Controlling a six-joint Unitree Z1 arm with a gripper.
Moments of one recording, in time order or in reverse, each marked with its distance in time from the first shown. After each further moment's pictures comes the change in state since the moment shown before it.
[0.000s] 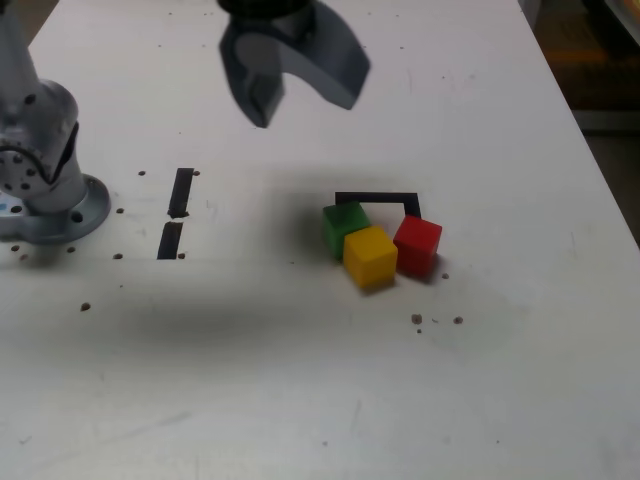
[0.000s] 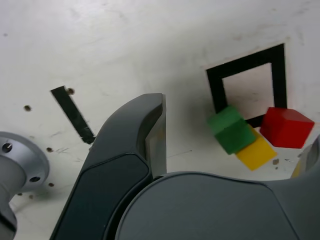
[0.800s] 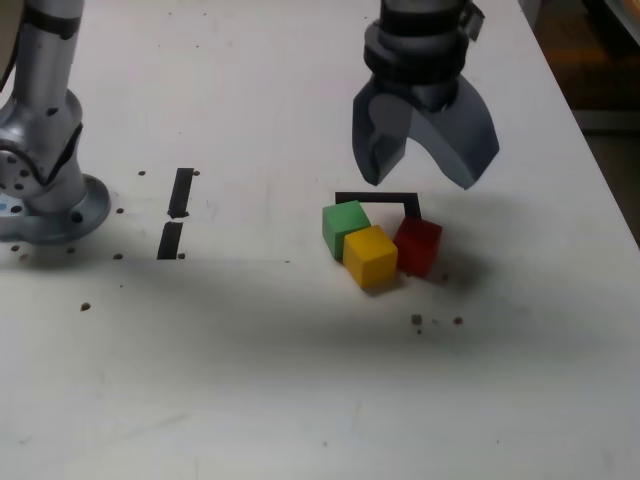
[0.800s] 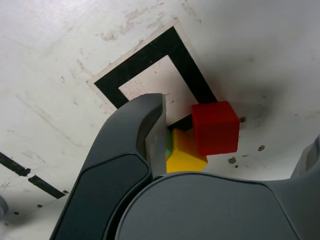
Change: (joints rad) arm -0.084 0.403 -0.366 0.060 -0.089 0.153
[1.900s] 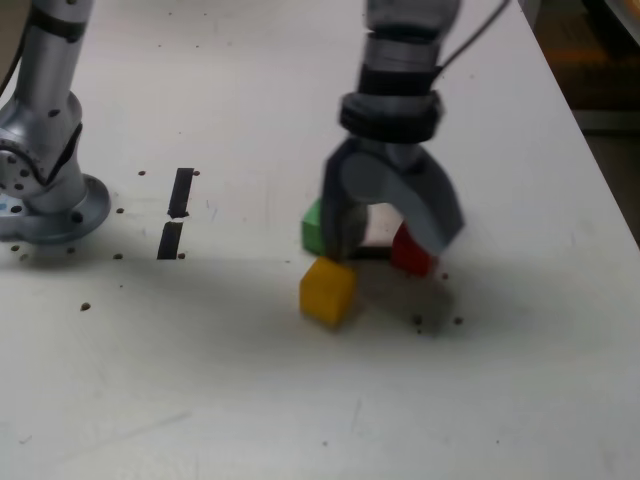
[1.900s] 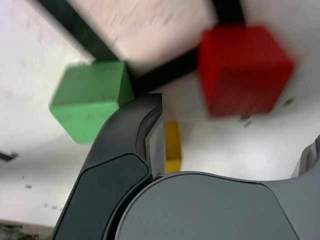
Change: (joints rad) arm 0.000 -0.003 0.235 -0.126 -0.326 -0.051
